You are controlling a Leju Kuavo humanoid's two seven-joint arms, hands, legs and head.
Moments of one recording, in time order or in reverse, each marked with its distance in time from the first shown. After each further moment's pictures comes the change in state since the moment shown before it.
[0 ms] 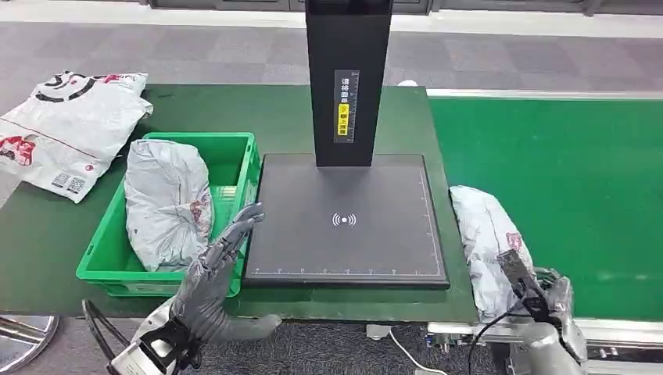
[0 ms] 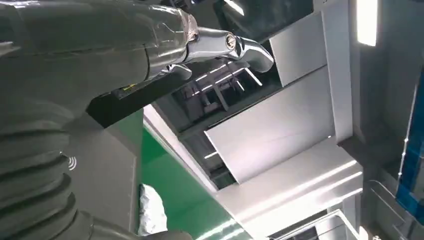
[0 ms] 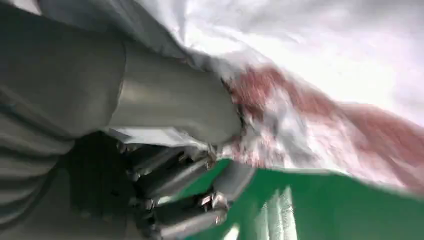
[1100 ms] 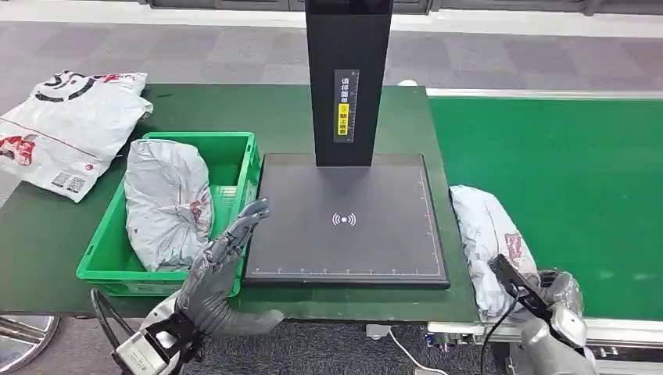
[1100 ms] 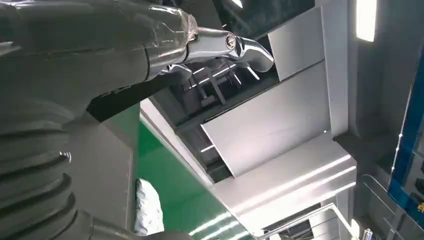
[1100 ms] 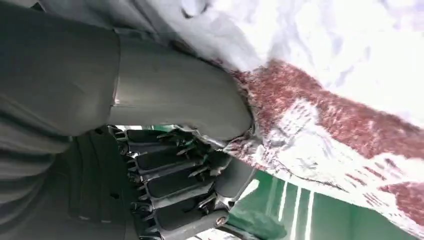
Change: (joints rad) left arm -0.039 0.018 -0.021 0.041 0.041 -0.003 0.007; right arm -0.069 -0.069 0.153 0.143 0.457 -0.098 0.364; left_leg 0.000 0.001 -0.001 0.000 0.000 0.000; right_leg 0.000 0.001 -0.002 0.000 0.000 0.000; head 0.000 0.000
